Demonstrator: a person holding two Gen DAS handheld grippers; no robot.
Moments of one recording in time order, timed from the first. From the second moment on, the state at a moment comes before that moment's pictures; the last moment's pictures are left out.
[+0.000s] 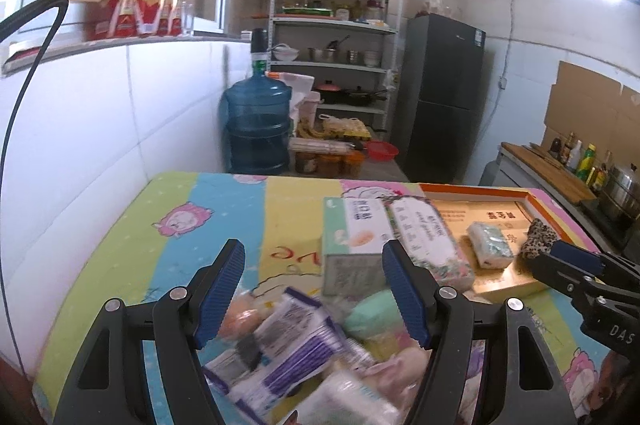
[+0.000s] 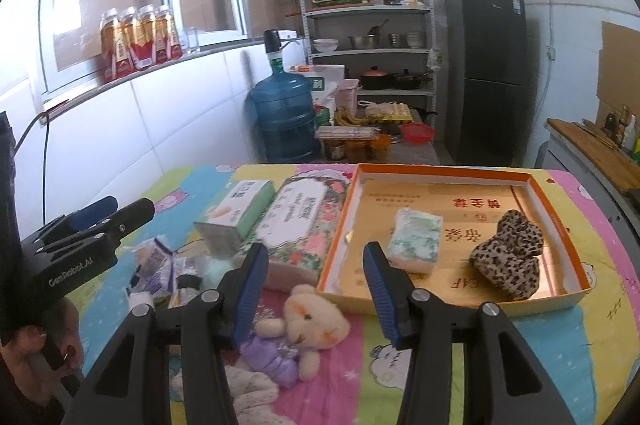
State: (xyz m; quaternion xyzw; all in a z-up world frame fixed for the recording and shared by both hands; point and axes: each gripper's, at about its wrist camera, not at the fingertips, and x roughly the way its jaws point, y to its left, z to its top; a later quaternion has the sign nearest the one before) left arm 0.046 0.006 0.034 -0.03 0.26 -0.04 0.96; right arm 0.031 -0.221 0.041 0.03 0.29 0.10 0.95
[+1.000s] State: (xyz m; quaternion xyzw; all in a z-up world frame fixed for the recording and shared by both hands) left arm -0.001 0.083 -0.029 -0.06 0.27 -0.03 0.96; right arm -0.013 -0.108 -0.024 0.02 0.38 0.28 0.88
